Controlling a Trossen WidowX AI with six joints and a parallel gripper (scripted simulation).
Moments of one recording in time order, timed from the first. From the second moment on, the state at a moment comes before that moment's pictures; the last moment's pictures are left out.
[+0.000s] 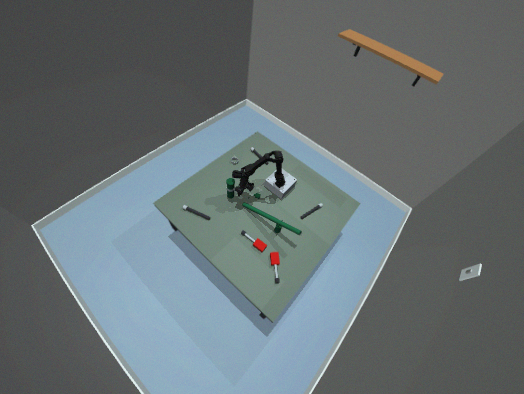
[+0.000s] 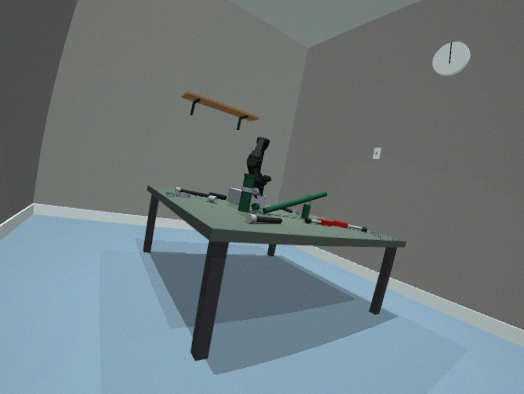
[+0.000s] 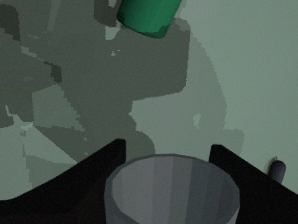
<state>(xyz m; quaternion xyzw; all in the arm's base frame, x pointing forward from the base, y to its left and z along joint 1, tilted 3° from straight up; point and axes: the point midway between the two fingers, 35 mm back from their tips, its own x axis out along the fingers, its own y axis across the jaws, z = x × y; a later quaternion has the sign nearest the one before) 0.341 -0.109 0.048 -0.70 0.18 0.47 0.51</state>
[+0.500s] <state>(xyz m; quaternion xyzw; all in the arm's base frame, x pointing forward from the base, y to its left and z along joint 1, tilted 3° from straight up) 0.350 -0.104 0.048 -0.69 0.21 0.44 0.54</state>
